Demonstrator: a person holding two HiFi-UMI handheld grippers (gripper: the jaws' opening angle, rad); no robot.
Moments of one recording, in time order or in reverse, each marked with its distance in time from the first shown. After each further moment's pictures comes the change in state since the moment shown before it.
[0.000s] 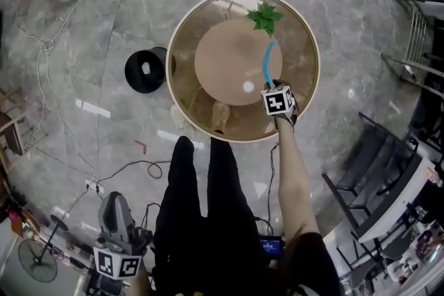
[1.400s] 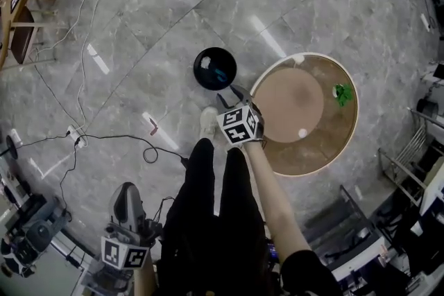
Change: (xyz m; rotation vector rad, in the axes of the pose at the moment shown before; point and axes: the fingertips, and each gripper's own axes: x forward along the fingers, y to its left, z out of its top) left arm -0.129 0.167 0.027 -0.278 -0.272 0.331; right arm -0.098 0.459 0.219 -0.642 -0.341 0.379
